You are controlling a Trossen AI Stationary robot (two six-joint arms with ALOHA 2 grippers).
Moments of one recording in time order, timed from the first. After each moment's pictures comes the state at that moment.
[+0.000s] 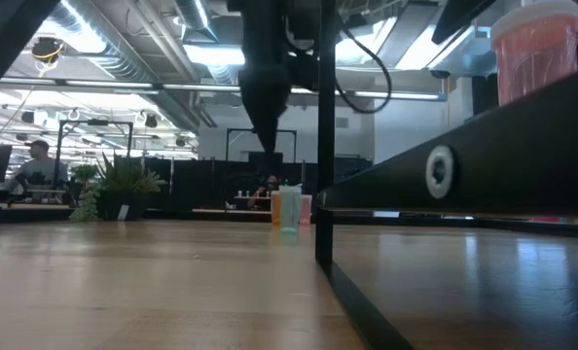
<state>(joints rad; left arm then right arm) 0.14 2.01 1.80 -1.20 -0.17 0.07 0.44 1.38 1.35 -1.14 0.56 0.57</state>
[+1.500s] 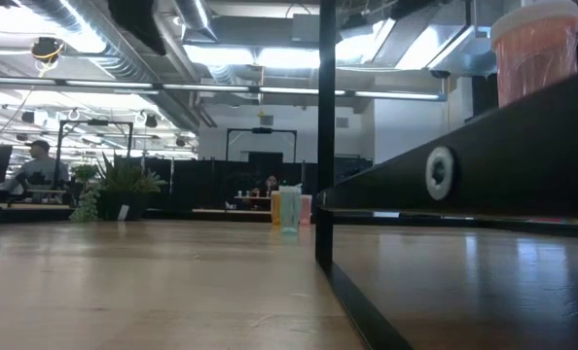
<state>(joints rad) -0.31 1.18 1.16 -1.03 -0.43 -0.46 0.37 1.38 1.35 -0.85 0.46 0.36</state>
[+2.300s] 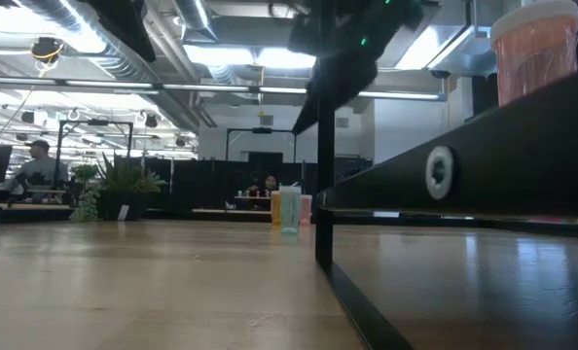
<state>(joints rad) -0.34 1.15 1.12 -1.04 -0.45 -0.49 -0.06 1.76 1.35 -0.49 0.05 -0.20</state>
